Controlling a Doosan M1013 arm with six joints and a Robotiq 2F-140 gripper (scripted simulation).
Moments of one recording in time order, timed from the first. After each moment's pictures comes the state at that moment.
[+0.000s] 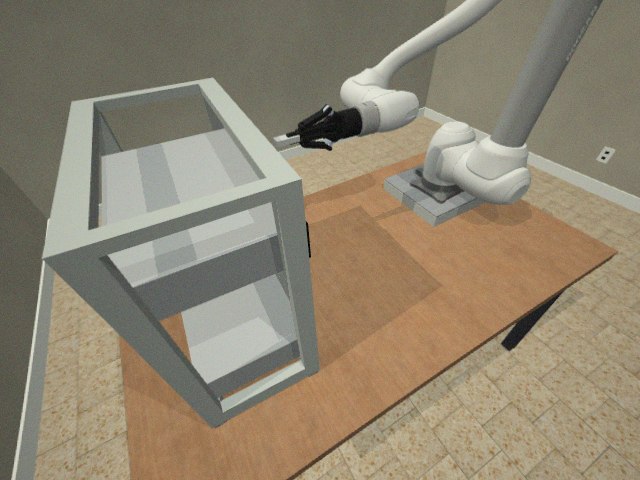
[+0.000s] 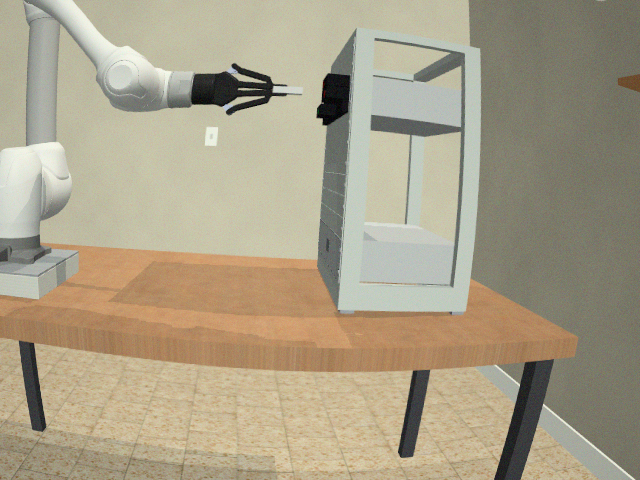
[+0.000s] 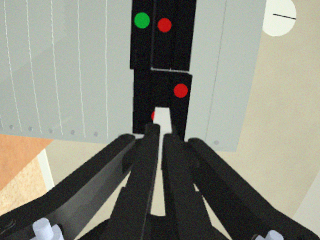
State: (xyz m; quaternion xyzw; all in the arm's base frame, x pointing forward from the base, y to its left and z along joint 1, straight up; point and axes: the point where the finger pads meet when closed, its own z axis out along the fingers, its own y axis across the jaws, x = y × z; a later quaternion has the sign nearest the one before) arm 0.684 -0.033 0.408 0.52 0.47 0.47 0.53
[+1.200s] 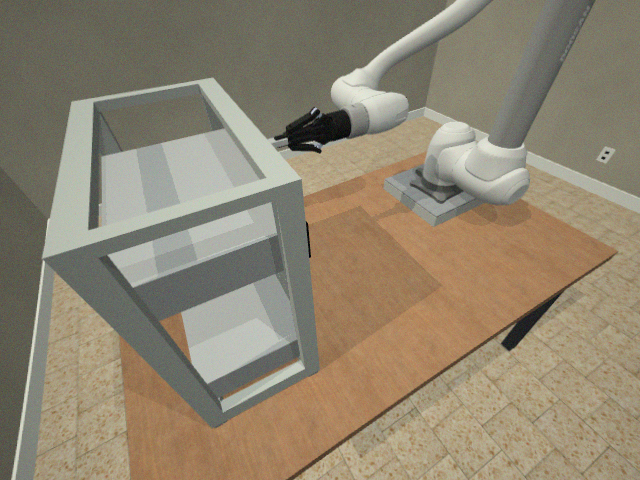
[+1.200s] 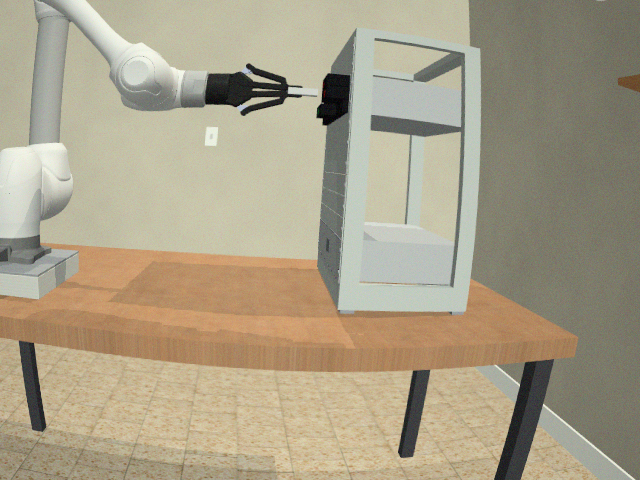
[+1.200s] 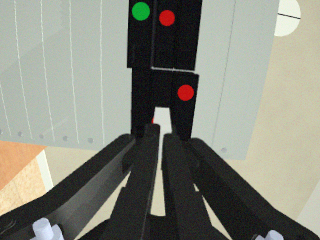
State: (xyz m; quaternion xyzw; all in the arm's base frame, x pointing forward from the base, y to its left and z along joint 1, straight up) arm 0.717 -0.041 0.406 0.52 0.48 0.47 0.52
